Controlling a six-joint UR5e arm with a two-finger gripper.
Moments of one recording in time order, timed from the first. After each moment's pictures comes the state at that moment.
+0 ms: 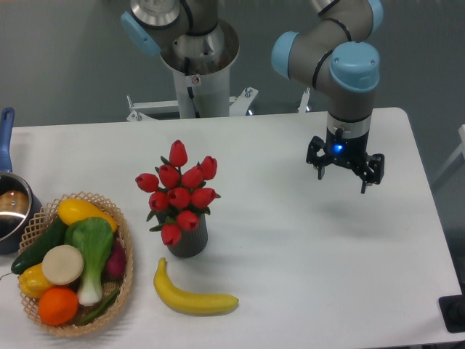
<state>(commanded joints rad) 2.78 -1.84 -1.83 -0.80 1.52 1.27</state>
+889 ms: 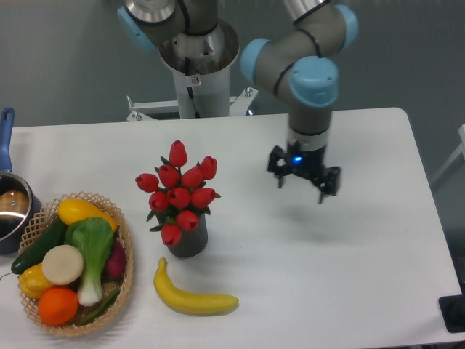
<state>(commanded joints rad) 2.58 -1.78 -1.96 -0.78 1.44 1.12</state>
